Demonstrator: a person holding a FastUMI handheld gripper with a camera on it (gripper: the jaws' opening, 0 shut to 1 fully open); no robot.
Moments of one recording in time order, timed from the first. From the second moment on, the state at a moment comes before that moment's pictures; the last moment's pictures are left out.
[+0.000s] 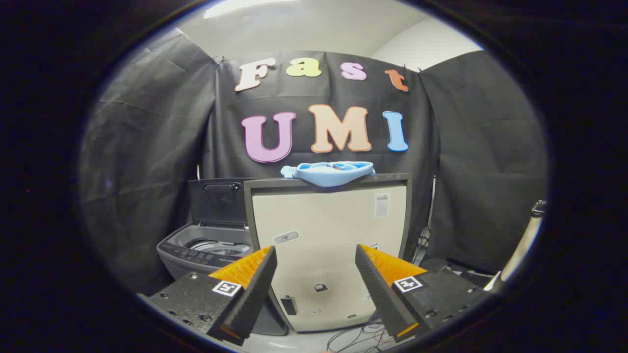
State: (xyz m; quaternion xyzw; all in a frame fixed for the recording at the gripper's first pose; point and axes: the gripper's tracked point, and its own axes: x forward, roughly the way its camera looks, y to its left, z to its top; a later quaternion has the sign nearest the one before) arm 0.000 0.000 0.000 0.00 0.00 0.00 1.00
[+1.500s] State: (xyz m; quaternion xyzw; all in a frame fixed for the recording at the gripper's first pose) arm 0.169 0.005 0.161 -0.03 0.02 -0.04 1.00
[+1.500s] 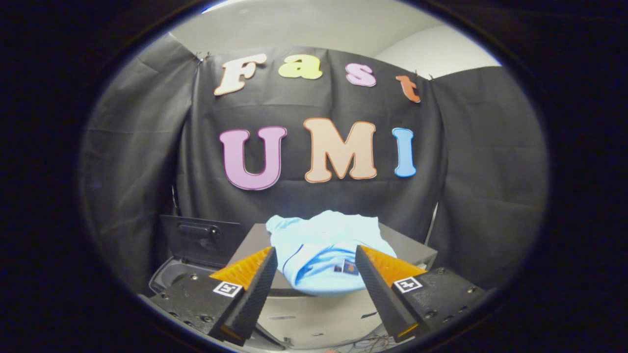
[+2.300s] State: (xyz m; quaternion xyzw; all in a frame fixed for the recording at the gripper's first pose) arm 0.314 -0.036 0.092 -0.02 0.28 -0.10 0.96
